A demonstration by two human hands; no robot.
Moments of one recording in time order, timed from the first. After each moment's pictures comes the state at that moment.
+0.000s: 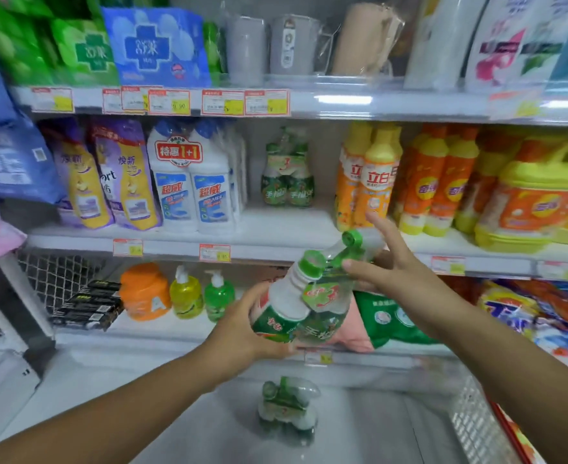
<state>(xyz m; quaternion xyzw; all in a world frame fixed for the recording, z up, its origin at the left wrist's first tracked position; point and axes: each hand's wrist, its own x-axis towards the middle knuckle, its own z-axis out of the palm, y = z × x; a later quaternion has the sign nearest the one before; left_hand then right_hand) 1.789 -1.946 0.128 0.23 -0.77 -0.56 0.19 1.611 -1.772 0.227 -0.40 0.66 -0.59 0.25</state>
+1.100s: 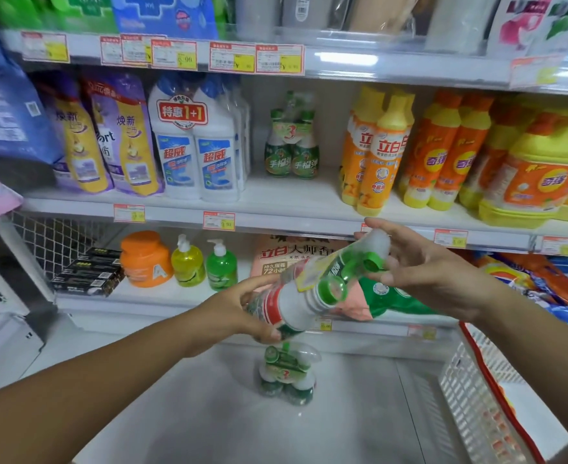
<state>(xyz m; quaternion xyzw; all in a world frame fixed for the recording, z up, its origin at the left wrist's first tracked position) 1.821 -1.962 0.126 0.21 -0.74 -0.64 0.04 1.594 -1.747 0.200 -0.38 0.55 -0.59 0.45</state>
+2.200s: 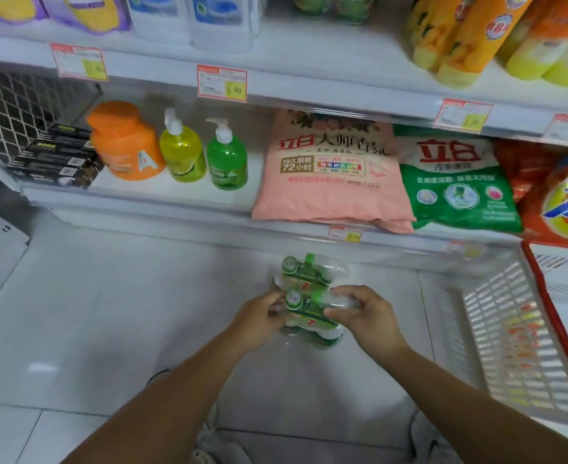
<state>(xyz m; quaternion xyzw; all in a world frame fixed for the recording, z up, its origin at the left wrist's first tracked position) 1.819 -1.947 -0.143 0.33 -0.75 -0.57 -0.01 1.675 -1.786 -0.071 -0.23 0.82 -0.44 0.28</state>
